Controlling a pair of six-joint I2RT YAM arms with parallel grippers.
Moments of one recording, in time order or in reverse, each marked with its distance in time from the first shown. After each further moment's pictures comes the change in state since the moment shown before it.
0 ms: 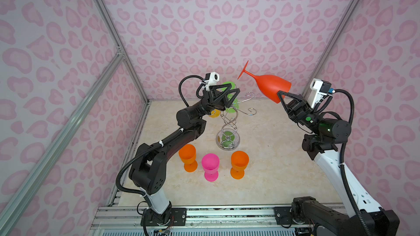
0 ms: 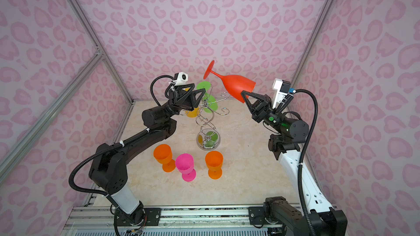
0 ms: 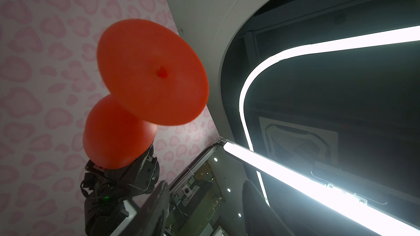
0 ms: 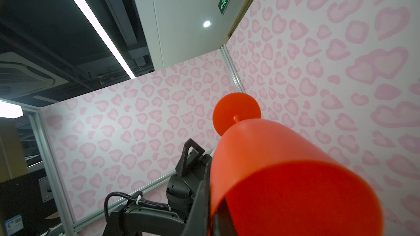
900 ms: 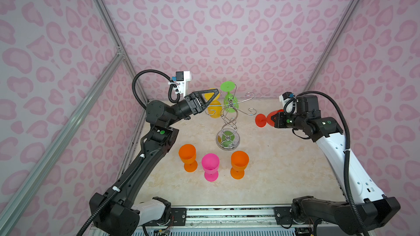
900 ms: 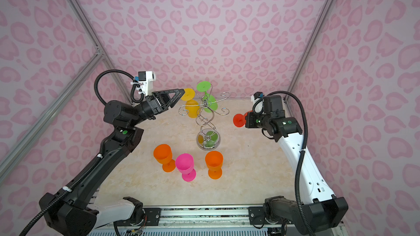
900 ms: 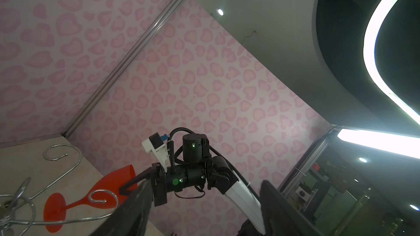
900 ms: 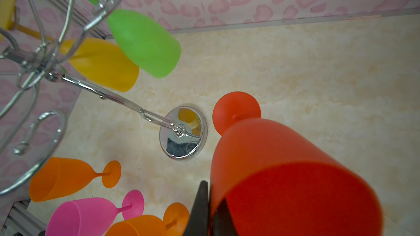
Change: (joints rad) left arm 0.150 -0.501 -0.098 -0.986 0.043 0.951; right arm 0.121 0.216 0.390 -1.671 0.580 -0.835
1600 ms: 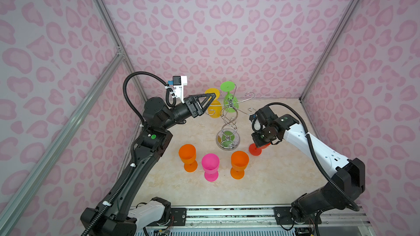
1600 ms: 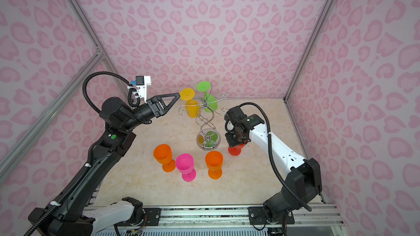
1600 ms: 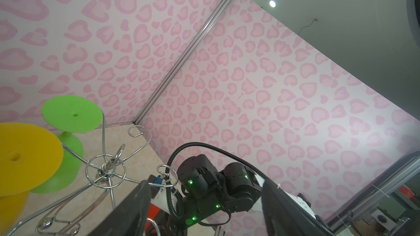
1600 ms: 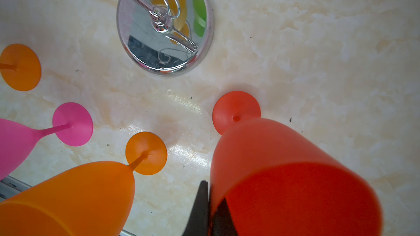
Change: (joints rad) left arm 0.032 -0.060 0.022 -0.359 -0.100 0.252; right arm 0.295 0.248 -0.024 -0.198 0.219 -0.085
